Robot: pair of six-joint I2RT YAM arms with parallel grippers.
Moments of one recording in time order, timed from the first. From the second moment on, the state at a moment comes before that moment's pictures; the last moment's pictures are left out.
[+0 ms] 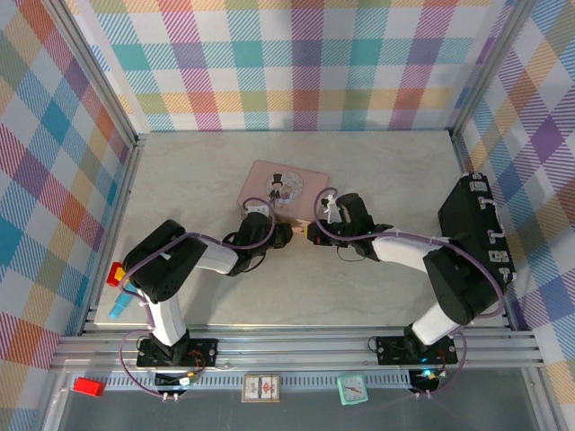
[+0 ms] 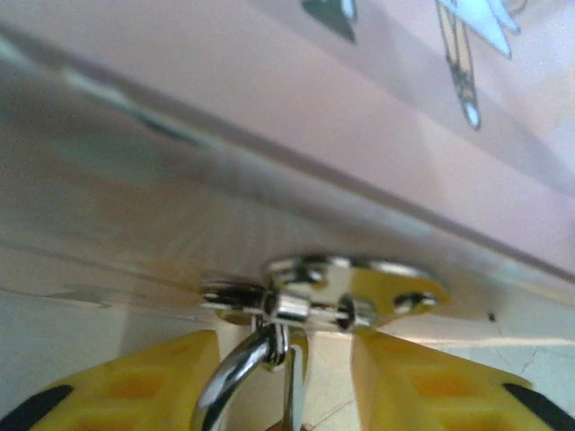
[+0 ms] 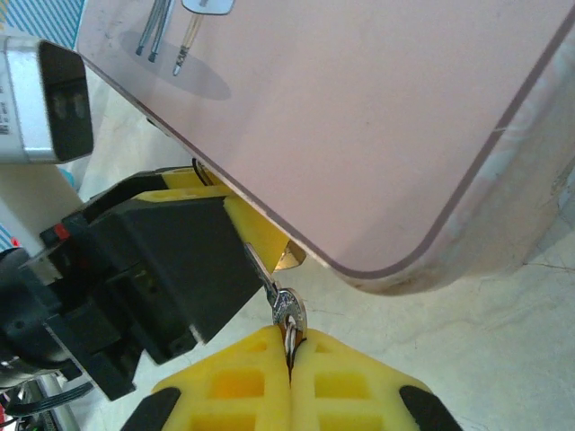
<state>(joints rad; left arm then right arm) -0.65 1.82 0.66 0.61 0.01 -0.71 0.57 1.56 0.74 0.12 -0.41 0.62</state>
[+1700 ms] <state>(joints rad) -0.61 1.78 0.72 0.56 0.35 -0.98 0.50 1.53 0.50 0.33 -0.54 0.97</state>
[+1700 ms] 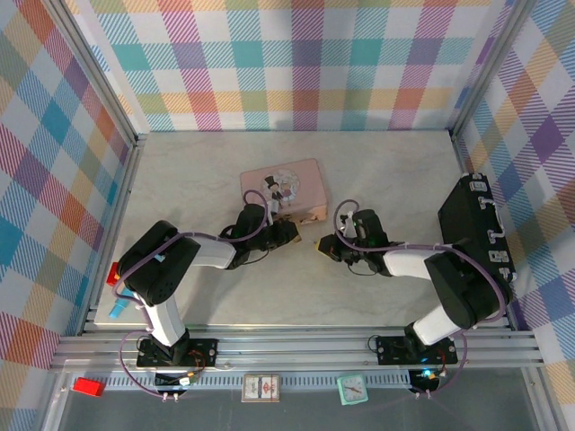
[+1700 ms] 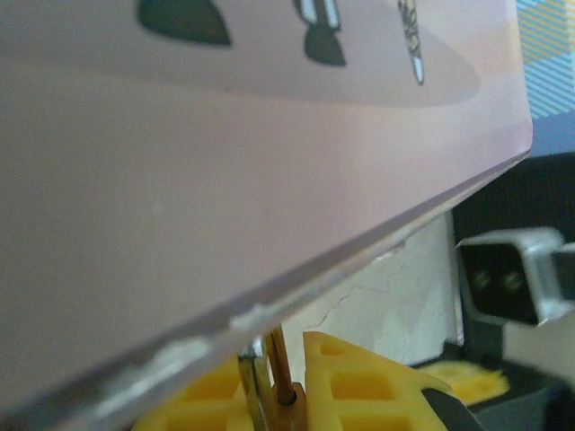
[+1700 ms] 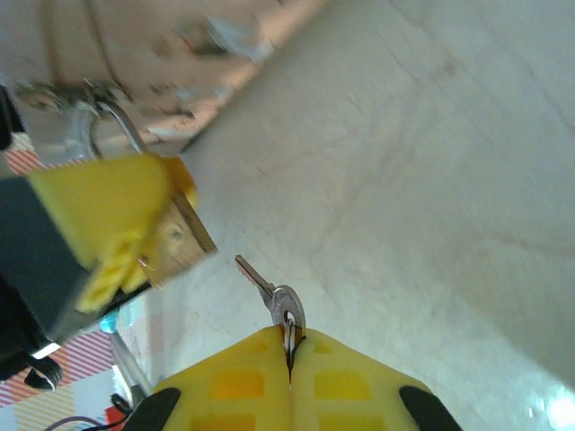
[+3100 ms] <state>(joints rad) -0.61 1.79 0.72 0.65 0.32 -1.12 0.54 1.70 0.39 0.95 -0.56 1.47</state>
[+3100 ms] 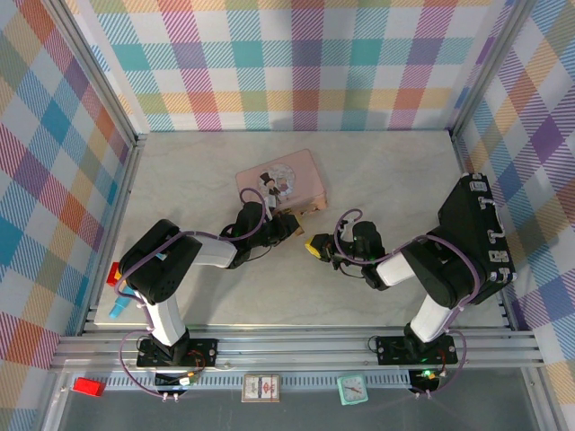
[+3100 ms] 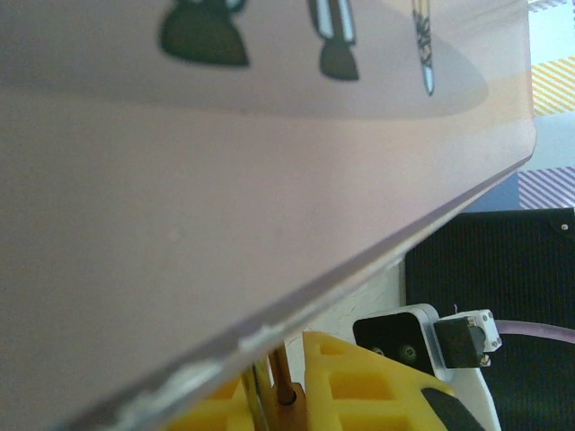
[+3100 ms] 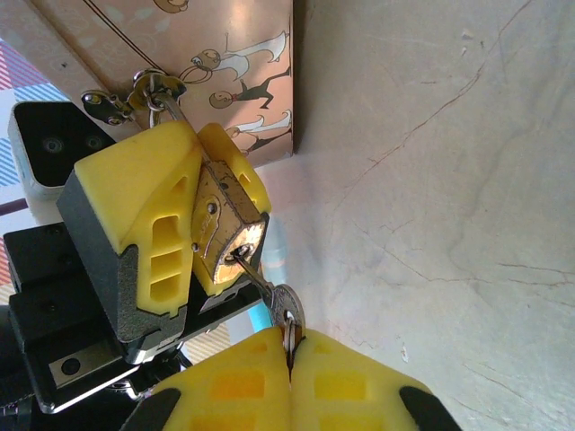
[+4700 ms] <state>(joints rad) -0.67 1.71 0.79 0.25 0.14 -1.11 0.56 1.57 0.50 0.59 -0.48 1.23</state>
